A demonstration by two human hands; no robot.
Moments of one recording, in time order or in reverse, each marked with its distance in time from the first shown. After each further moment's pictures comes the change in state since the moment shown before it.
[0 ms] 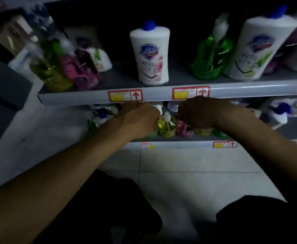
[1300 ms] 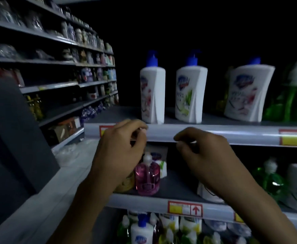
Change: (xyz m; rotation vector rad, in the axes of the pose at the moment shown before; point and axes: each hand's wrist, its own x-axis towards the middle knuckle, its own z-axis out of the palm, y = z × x) left_hand -0.117 -0.205 -0.116 -0.498 1.197 -0.143; right_hand -0.016 -0.193 -0.143 0.409 1.004 -0.203
